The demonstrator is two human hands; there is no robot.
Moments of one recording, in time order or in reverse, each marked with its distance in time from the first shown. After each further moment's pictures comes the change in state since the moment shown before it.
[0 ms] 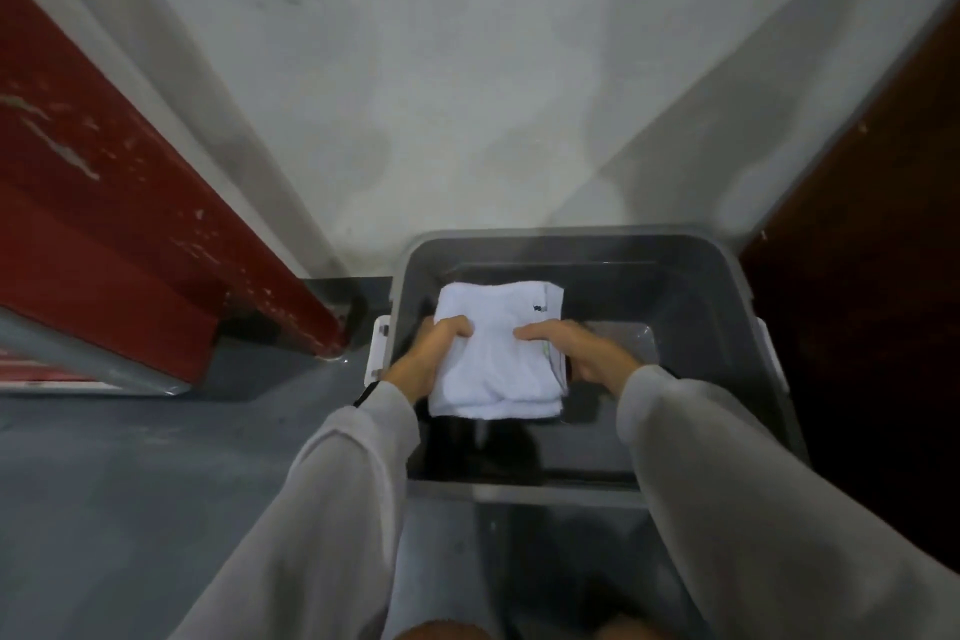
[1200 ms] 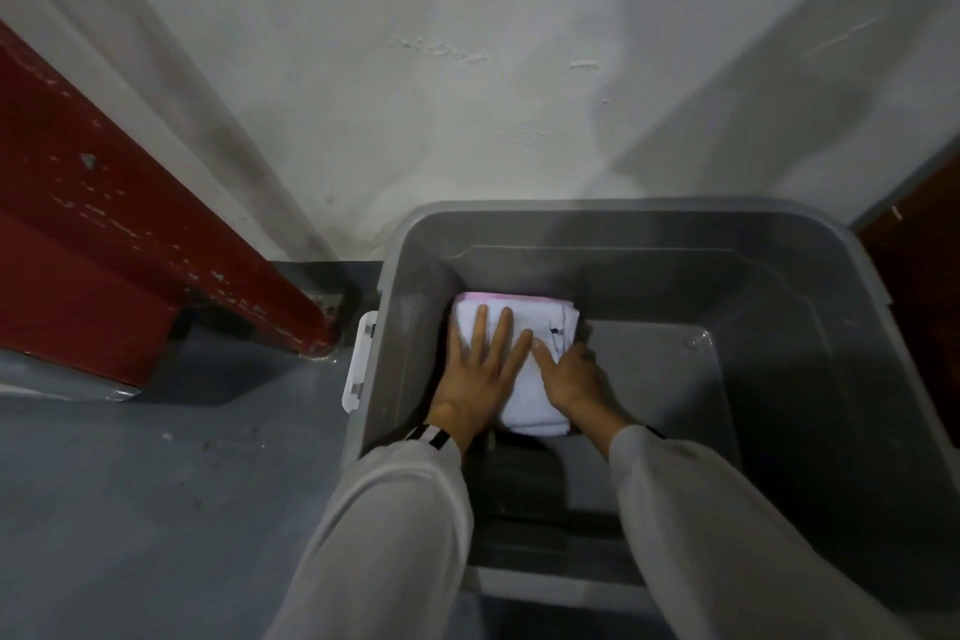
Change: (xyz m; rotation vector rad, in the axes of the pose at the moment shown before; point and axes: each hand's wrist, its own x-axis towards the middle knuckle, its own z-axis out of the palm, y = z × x) left_hand 0.115 -0.094 0.030 1.850 0.113 0.789; right_hand 0.137 0.085 0.031 -0.412 0.519 -0.080
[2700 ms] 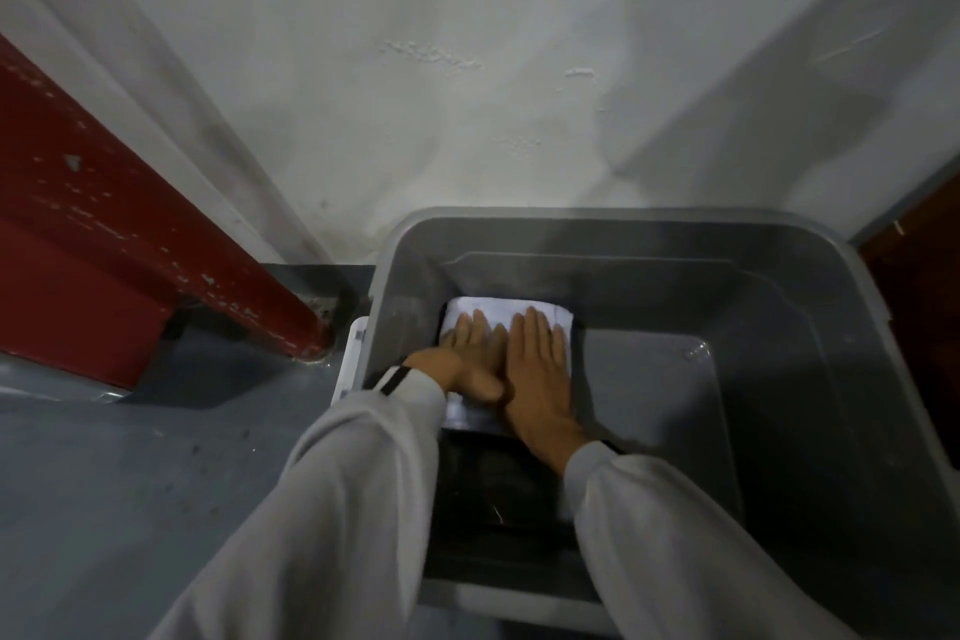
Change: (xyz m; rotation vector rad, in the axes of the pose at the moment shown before) left_hand 0.033 -0.034 -0.053 -0.466 -0.529 -0.062; right_hand 0.004 -0.004 0.035 -0.801 0.144 -0.658
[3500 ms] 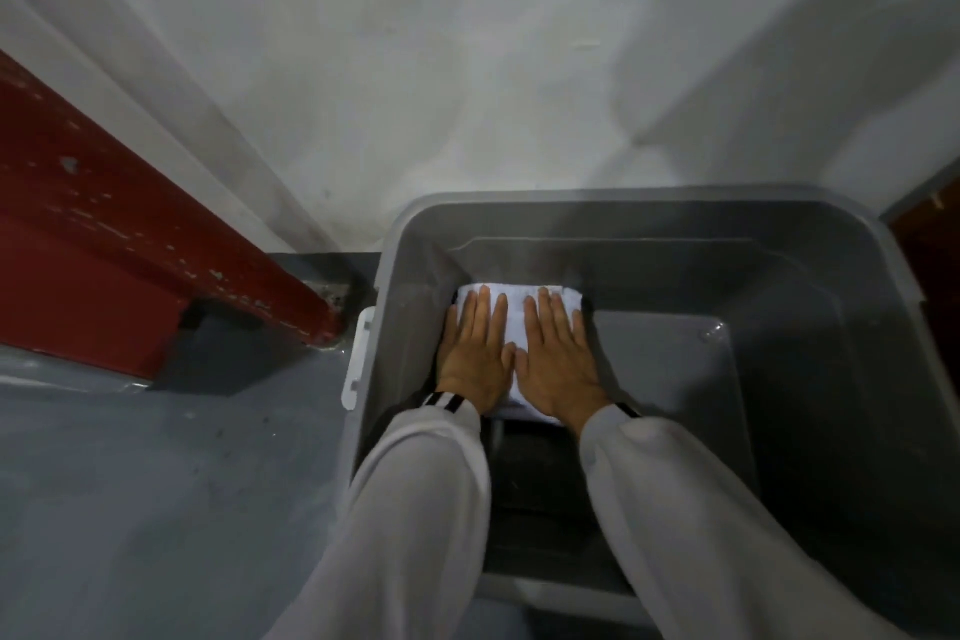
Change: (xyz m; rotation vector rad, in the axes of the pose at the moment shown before) left_hand 0.016 0.006 0.054 0.228 0.487 -0.163; right_hand 0.003 0.022 -0.003 -0.023 -0.103 -0.042
